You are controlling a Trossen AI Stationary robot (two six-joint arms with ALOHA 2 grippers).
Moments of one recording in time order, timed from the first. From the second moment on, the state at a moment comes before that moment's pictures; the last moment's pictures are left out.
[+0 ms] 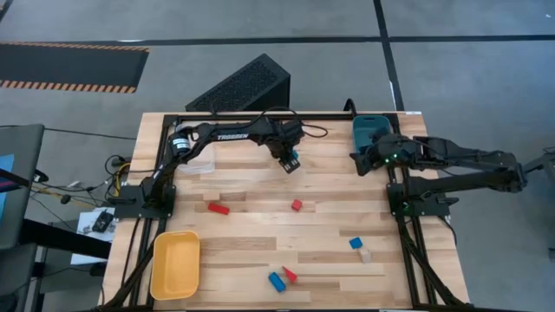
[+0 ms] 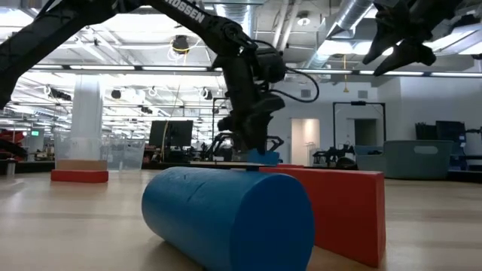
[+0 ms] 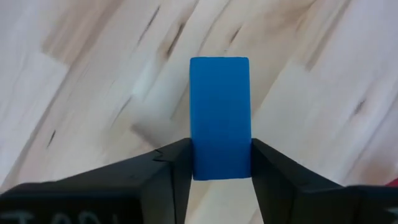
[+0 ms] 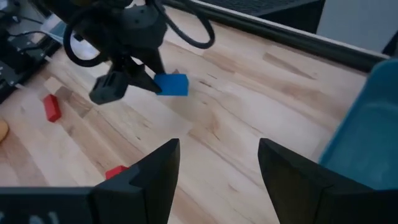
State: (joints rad) left arm 0.34 2.22 1.84 -0.86 0.04 -0.24; right arm -0.15 0.74 0.83 -0.81 0.36 0.70
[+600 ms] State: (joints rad) left arm 0.32 2.22 1.79 -0.80 0.04 -0.34; right arm -0.12 0.72 0.83 -0.81 0.28 0.67
